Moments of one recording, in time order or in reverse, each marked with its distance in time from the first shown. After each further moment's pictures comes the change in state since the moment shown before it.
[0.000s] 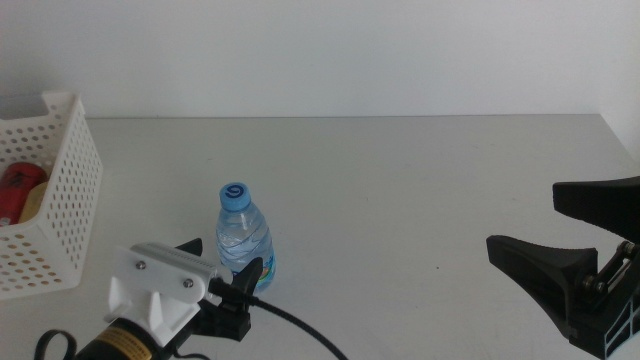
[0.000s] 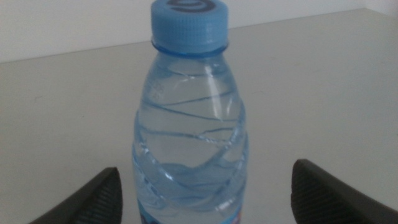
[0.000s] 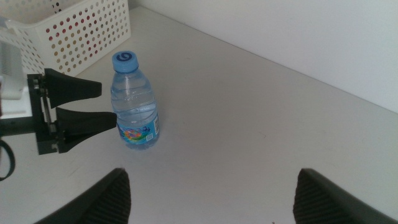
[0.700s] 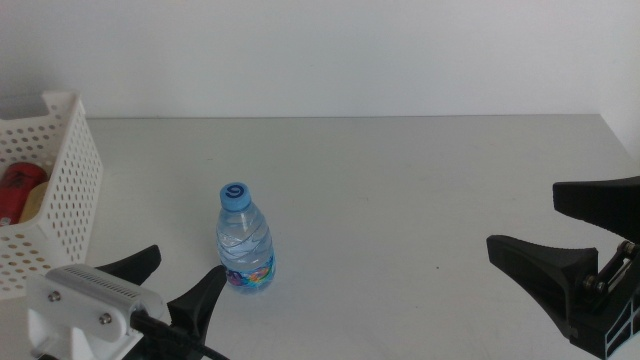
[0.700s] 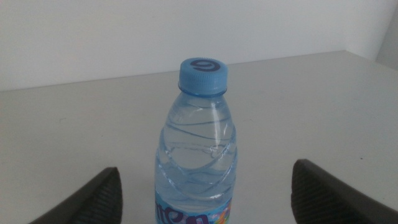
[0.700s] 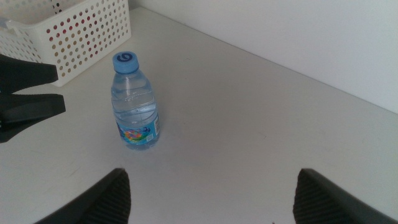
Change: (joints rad) left arm -0.010 -0.363 0.129 -0.023 0.135 0.012; right arm 0.000 0.000 0.000 0.000 0.000 0.000
